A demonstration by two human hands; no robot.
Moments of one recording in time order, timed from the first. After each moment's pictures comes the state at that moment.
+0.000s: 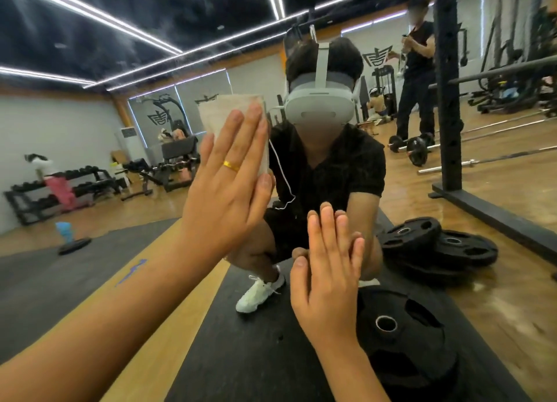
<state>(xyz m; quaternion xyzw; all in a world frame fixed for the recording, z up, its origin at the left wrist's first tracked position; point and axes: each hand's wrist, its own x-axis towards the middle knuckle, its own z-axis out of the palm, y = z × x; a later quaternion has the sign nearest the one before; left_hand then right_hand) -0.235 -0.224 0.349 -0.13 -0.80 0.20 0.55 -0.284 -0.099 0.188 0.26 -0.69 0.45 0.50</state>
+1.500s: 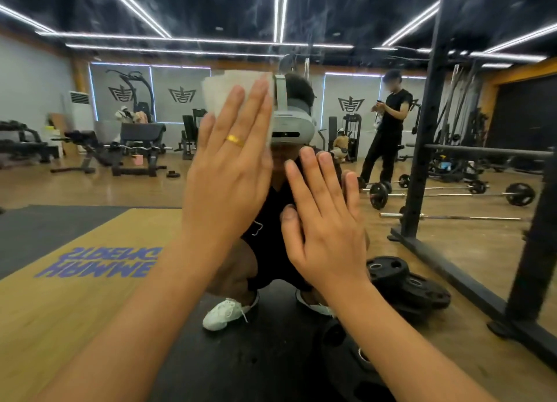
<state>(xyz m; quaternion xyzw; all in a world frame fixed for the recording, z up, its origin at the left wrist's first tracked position) -0.185 -0.354 0.365 -0.05 -0.75 0.08 0.65 -0.253 -0.210 0.300 0.36 -0.66 0.22 0.62</state>
